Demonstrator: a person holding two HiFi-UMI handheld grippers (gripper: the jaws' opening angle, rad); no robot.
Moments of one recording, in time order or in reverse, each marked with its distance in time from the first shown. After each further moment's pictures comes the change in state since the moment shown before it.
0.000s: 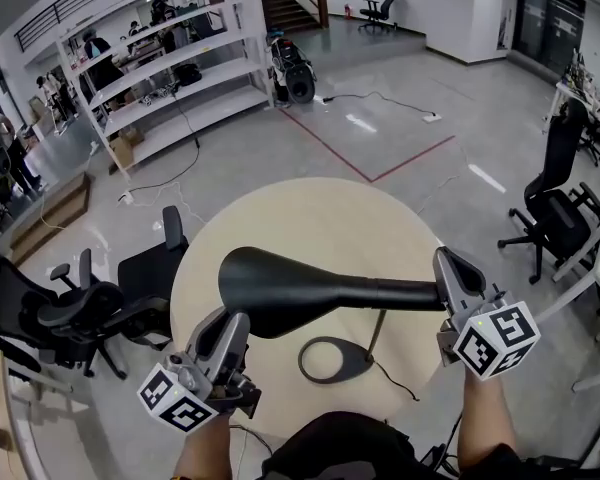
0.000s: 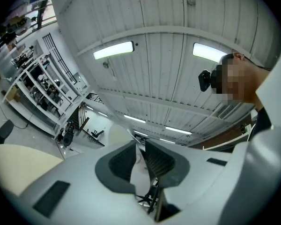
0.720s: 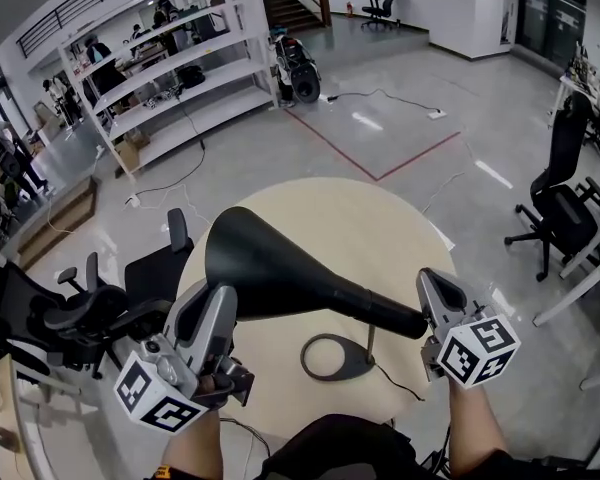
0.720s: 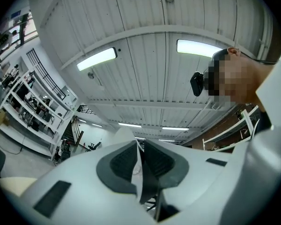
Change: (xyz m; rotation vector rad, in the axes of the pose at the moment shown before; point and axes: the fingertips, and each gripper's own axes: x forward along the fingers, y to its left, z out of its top) left arm 0.043 -0.044 0.058 0.188 -0.048 -0.049; right arm 0.004 0.004 -0.055 0.134 0.079 0.015
